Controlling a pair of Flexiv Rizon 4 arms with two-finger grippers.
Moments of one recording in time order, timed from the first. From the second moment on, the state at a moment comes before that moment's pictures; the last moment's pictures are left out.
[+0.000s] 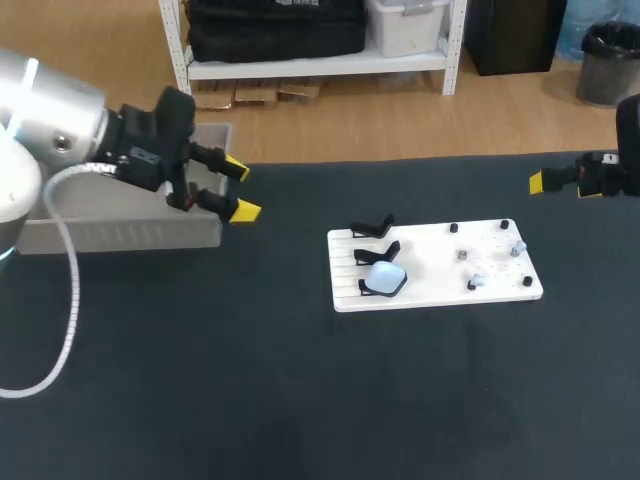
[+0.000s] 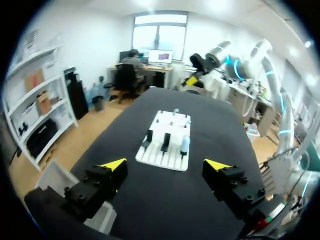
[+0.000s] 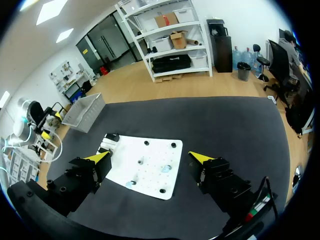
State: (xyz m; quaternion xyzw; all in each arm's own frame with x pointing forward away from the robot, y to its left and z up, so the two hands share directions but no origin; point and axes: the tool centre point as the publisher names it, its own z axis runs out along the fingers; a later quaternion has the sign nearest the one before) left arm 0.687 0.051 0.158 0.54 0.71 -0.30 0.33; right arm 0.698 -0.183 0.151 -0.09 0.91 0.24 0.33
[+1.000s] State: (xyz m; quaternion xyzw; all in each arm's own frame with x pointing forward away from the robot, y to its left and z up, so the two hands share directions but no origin) left arm 0.663 -0.045 0.079 0.61 0.62 -0.37 0.32; right arm 0.698 -0.183 0.151 -0.09 0.91 0.24 0.33
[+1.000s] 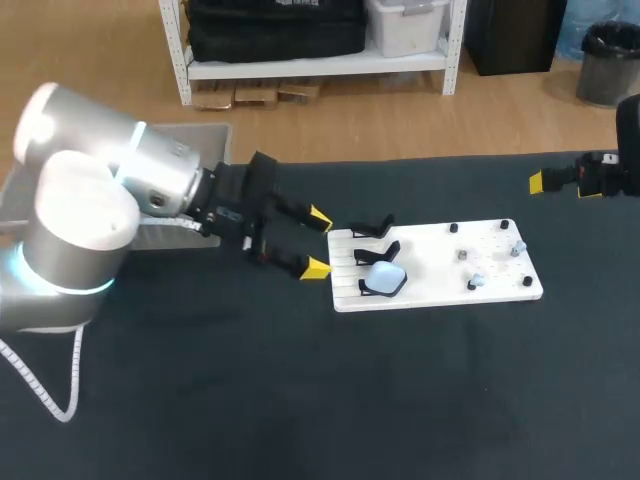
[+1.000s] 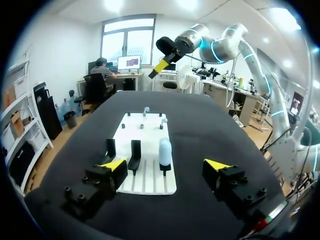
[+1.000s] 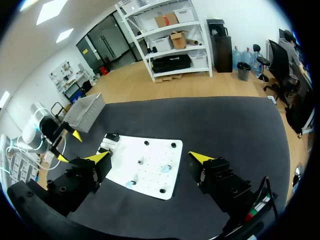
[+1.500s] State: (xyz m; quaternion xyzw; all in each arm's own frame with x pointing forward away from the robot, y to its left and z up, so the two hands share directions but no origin) left arm 0.669 -0.082 0.037 0.62 0.60 -0.39 0.32; right arm 0.698 -0.183 0.151 -0.09 0.91 0.24 0.33
